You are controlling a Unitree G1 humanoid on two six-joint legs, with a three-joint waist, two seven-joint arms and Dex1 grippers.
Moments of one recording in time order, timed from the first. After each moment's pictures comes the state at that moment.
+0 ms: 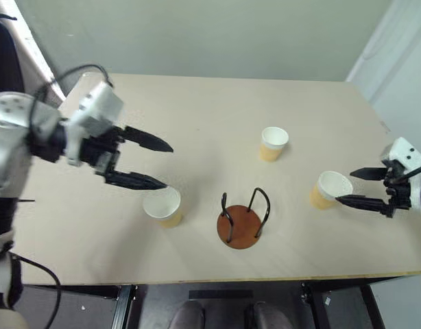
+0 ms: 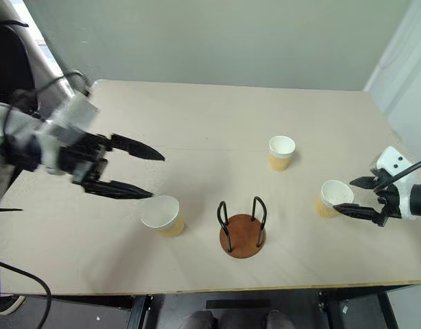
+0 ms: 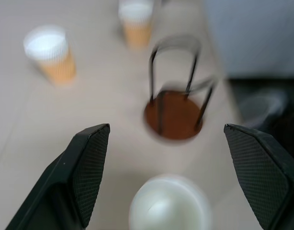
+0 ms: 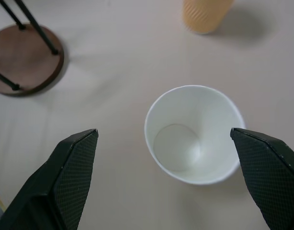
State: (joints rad) left arm -0.79 1.18 0.13 -0.10 -0.75 0.74 -1.57; right arm -0.24 -1.20 -0.21 -0.19 0.52 0.75 1.09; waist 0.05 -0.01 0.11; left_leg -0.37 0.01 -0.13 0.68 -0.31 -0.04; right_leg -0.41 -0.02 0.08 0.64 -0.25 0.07
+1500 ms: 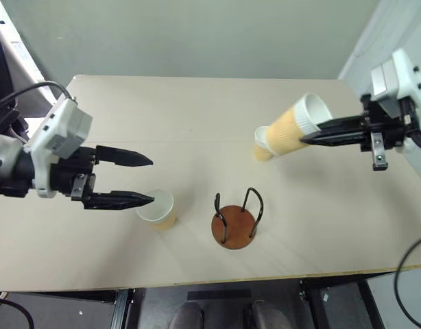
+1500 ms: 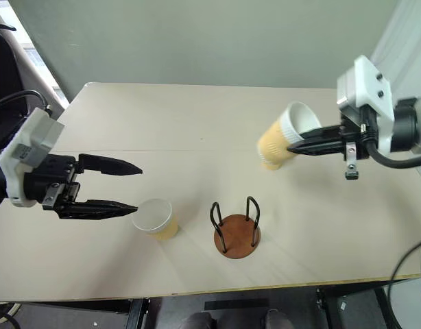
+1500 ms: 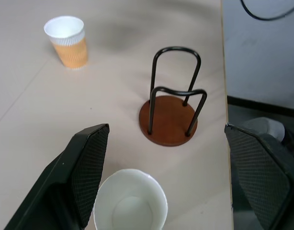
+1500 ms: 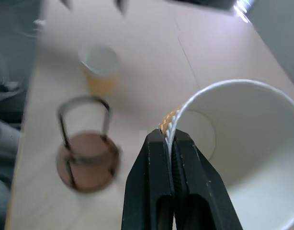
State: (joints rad) left arm -0.41 1.26 0.33 -0.31 -0.84 0.80 -1.35; right arm -0.97 -1.03 0.02 -0.36 0.66 0.80 1.31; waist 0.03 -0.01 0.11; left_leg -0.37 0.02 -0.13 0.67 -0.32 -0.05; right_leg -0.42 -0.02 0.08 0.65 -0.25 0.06
